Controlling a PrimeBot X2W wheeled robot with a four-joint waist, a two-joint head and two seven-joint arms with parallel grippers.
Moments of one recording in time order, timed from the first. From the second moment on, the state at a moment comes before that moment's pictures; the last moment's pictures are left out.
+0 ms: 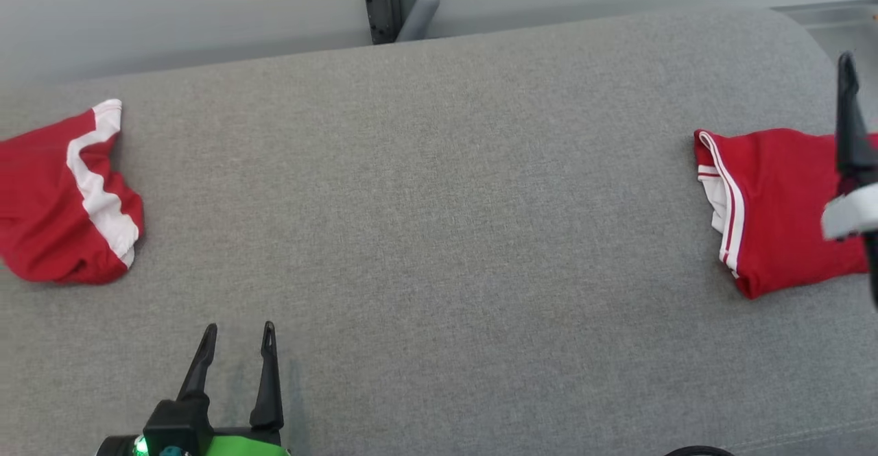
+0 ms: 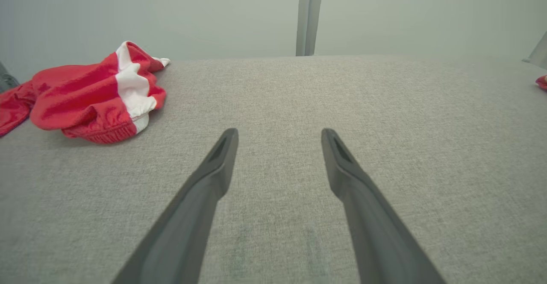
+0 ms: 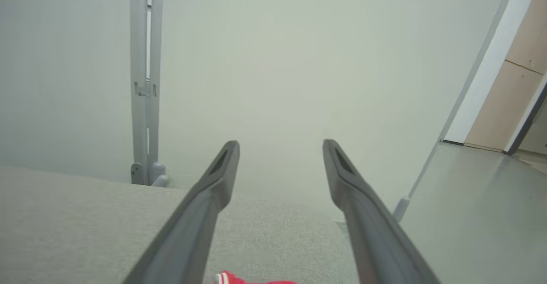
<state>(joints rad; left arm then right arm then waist) 0.07 0.05 -0.07 0.14 -0.12 -0.03 -0.26 -0.50 -0.46 -0.04 0.37 0.22 0.13 -0.26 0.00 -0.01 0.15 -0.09</state>
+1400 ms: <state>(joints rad) 0.09 0.05 -0.10 0.17 -0.19 0.00 -0.26 0.15 -0.11 -0.09 0.14 0.09 0.13 -0.26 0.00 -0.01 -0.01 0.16</state>
